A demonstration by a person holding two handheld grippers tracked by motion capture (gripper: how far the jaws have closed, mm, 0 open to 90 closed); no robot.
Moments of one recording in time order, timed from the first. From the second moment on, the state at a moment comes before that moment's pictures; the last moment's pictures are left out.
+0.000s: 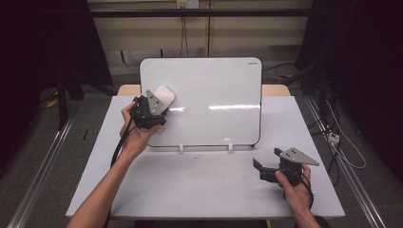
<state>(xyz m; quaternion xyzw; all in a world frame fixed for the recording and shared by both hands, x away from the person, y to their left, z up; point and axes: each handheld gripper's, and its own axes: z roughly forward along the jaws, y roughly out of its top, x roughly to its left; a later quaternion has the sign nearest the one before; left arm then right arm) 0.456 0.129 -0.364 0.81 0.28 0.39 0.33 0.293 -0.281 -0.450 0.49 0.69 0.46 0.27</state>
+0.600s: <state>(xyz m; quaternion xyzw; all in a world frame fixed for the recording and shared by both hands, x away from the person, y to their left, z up) 0.415 0.083 -0.405 0.85 0.21 0.39 0.29 0.293 -0.281 -0.450 0.49 0.69 0.46 0.27</state>
